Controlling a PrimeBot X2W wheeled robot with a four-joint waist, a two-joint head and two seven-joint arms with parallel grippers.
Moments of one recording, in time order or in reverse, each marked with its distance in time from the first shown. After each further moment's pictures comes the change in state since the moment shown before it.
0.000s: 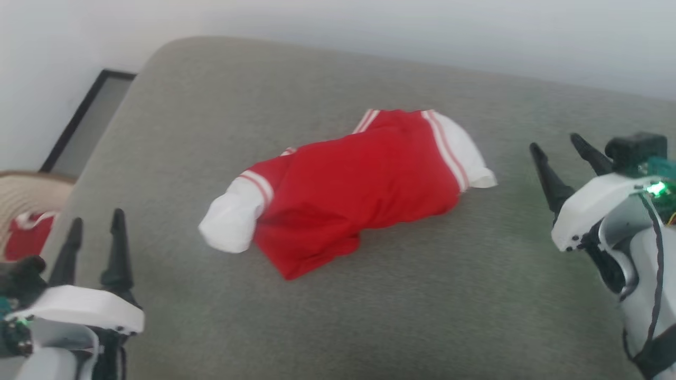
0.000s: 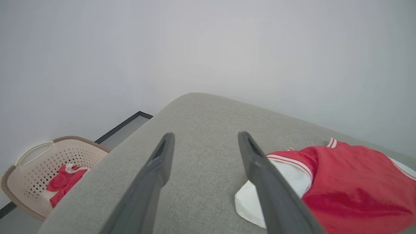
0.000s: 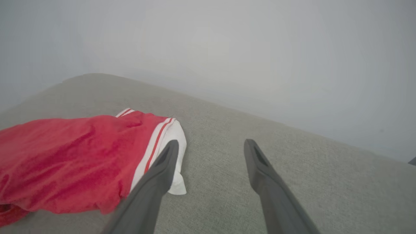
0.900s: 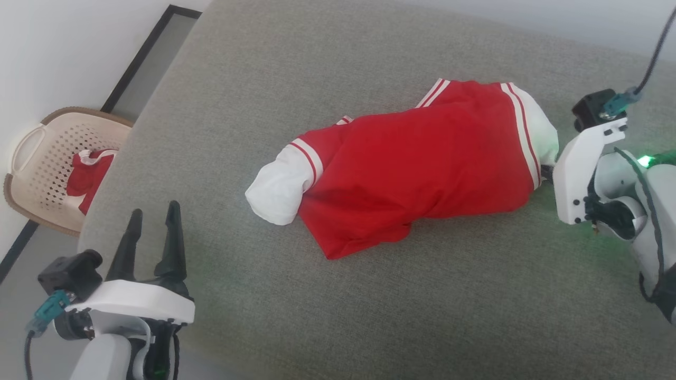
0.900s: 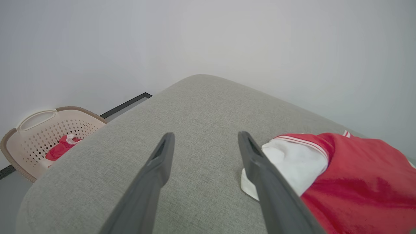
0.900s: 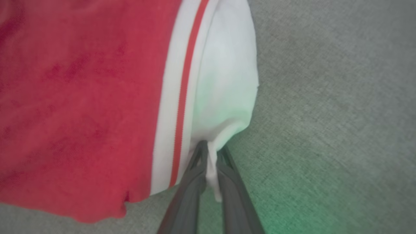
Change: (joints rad) left arm -0.078 -0.191 0.001 0.138 0.055 -0.132 -0.072; right arm -0.325 -0.112 0.374 0.347 0.292 0.001 0.448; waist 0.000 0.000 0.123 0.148
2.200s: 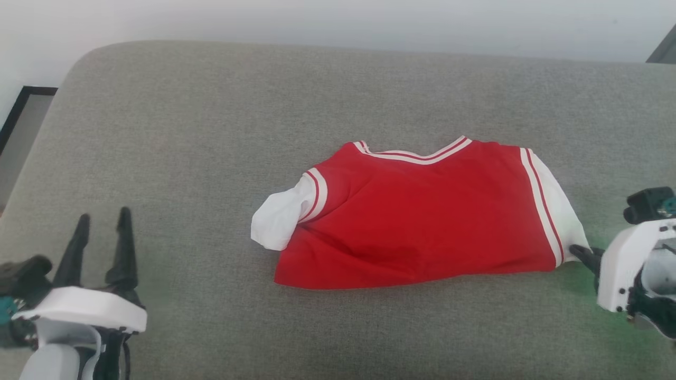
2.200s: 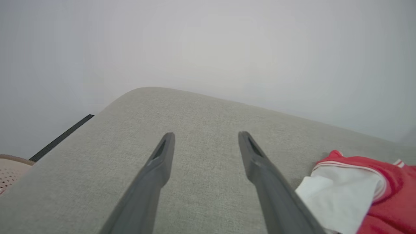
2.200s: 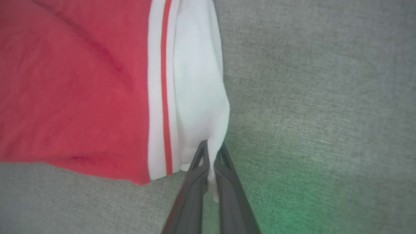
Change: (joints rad) left arm 0.050 0.094 0.106 -0.038 0.062 -0.022 0.041; right arm 0.436 -0.132 -0.211 -0.317 0.143 -0.001 -0.045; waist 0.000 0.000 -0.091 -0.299
